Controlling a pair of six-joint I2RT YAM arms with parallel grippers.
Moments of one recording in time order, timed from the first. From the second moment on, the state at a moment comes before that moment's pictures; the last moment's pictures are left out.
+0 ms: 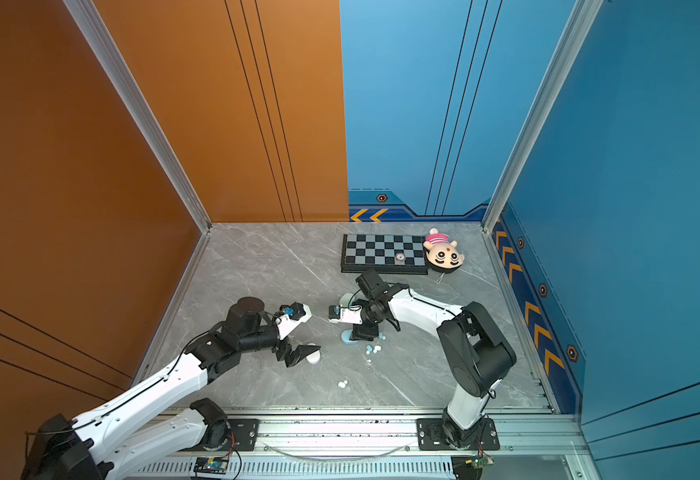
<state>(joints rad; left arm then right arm) -0.59 0.96 0.56 -0.18 0.47 0.29 0.61 1.72 1.06 -0.52 -0.39 -0.94</state>
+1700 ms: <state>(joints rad) -0.59 0.95 0.56 -0.17 0.43 0.29 0.68 1.80 1.10 -0.54 -0.31 -0.97</state>
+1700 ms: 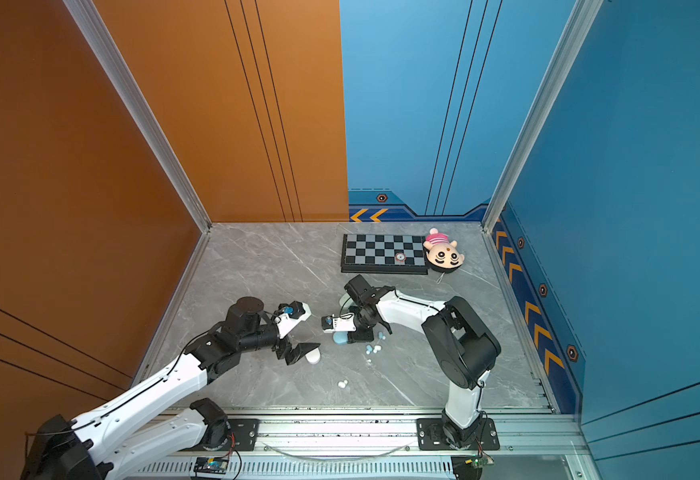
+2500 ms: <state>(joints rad) -0.59 0.94 0.54 -0.16 0.42 0.30 0.62 1.74 1.09 -0.48 -0.32 -0.85</state>
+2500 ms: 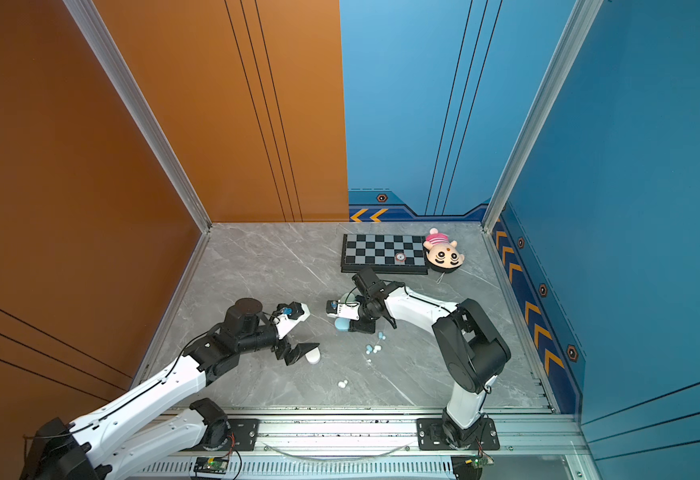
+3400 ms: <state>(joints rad) -0.59 0.95 0.54 -0.16 0.42 0.32 0.65 1.79 1.08 -0.48 -0.24 -0.86</state>
